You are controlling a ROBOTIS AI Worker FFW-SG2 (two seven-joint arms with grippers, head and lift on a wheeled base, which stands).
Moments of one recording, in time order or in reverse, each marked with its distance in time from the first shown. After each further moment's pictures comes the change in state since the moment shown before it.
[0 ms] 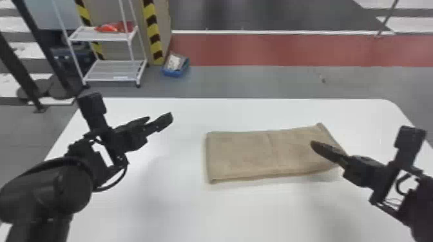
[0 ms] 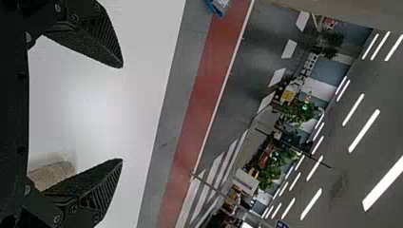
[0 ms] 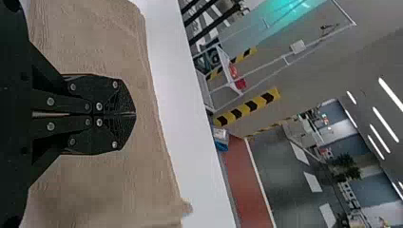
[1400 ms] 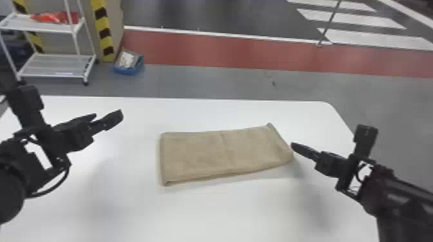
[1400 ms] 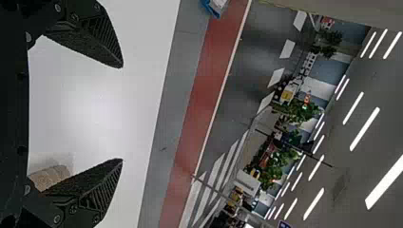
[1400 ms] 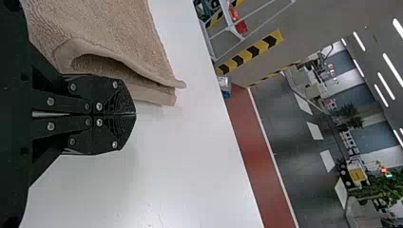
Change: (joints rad) left arm -0.022 0.002 -0.005 0.010 -0.023 0.000 -0.002; right arm -0.144 -0.116 -0.091 0.270 0.070 -0.041 -0.017
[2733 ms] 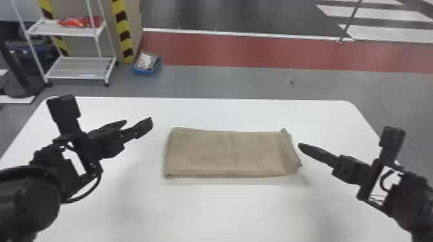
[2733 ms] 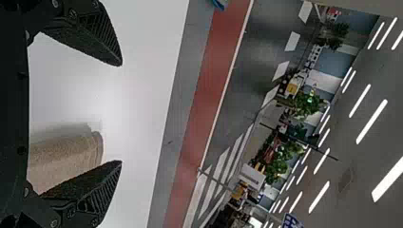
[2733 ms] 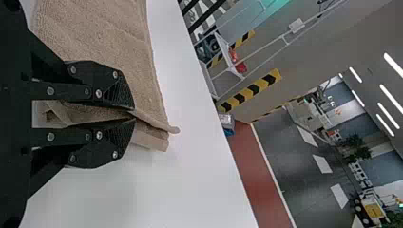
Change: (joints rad) left arm 0.063 -0.006 -0.044 -0.069 -0.001 0.002 0.003; right arm 0.096 0.034 0.002 -0.204 -0.089 0.125 0.088
